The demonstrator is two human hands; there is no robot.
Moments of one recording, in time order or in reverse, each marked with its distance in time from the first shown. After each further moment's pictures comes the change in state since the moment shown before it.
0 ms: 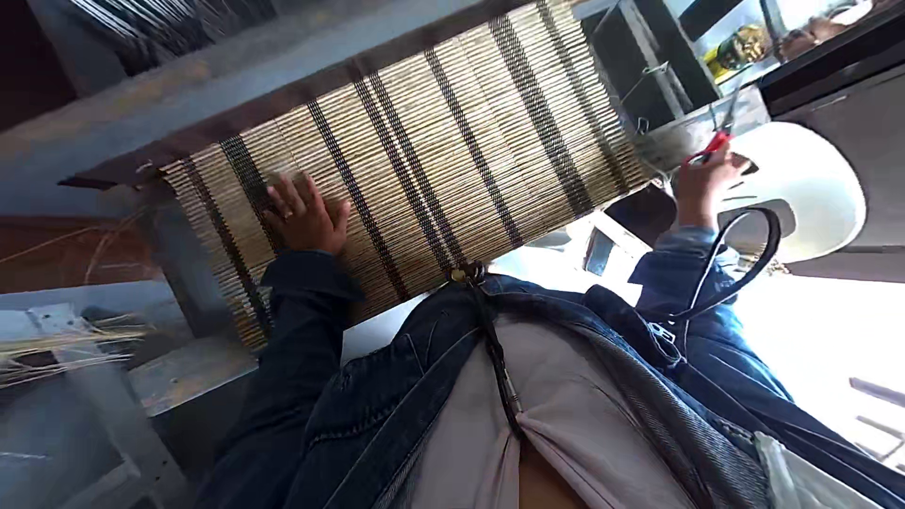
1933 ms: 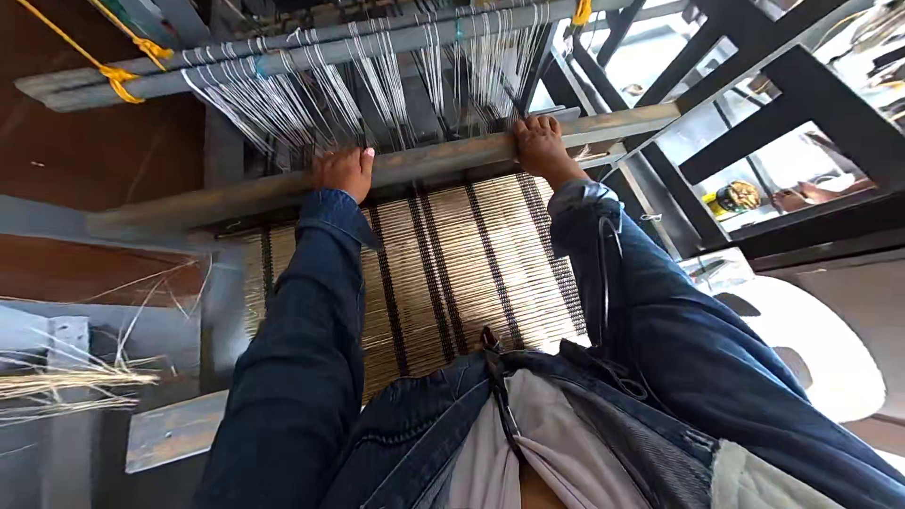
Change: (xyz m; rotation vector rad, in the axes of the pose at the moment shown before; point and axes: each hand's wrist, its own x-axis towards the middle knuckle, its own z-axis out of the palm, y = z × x) left_hand 0.200 0.069 -0.124 -0.016 0.019 -0.030; right_hand 0.036 -0.367 0.068 -0.308 -0.315 -1.122
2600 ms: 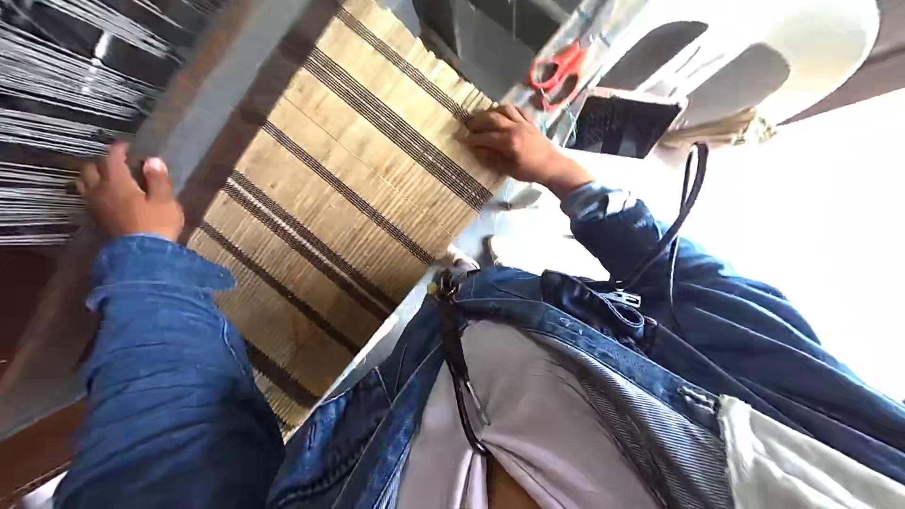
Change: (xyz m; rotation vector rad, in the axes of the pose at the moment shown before) left_hand -0.035 0.081 0.010 0.096 -0.061 0.214; right_hand -0.324 0.123 0.153 0.507 0.392 -0.080
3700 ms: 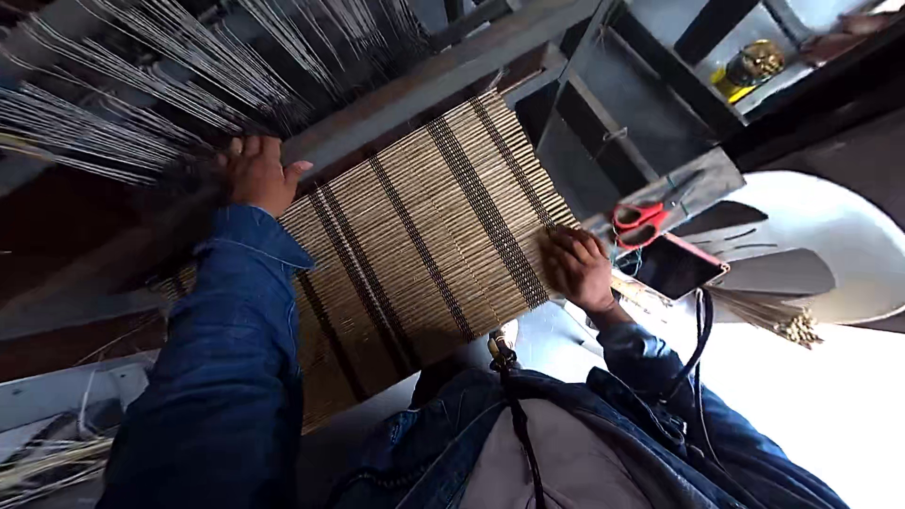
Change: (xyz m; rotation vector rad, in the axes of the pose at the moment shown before) left_hand 0.049 -0.014 0.006 0.084 0.045 0.038; right_hand -0.009 0.005 0.024 -0.257 0.217 -0.040
